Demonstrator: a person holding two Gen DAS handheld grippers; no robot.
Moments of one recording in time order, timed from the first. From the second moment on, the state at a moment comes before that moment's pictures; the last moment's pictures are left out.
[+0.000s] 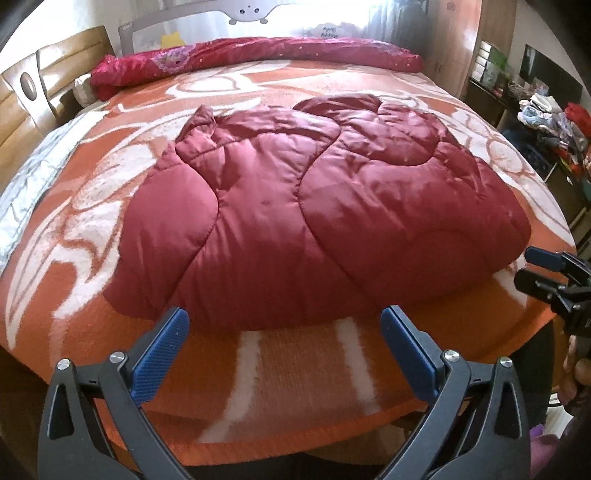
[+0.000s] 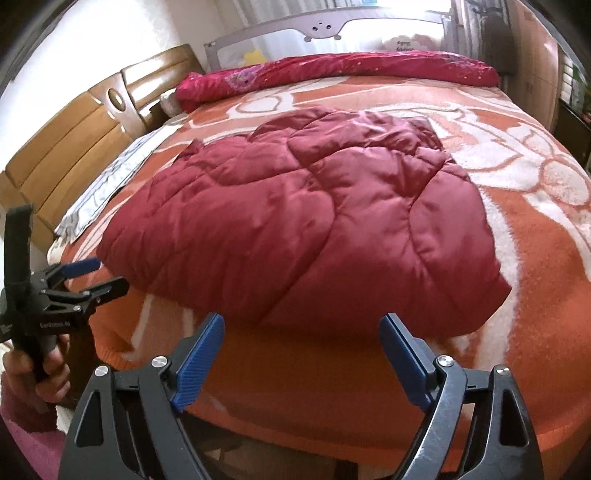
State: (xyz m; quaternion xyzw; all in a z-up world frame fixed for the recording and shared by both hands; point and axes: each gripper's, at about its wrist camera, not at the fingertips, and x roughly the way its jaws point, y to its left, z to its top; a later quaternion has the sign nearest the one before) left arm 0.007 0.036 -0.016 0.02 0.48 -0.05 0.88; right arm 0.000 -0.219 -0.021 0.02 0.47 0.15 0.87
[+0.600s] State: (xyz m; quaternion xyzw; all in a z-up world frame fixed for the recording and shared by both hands) left arm 0.004 0.025 0.033 0.08 0.46 -0.04 0.88; right arm -0.008 -0.221 0.026 0.01 0.46 0.17 0.87
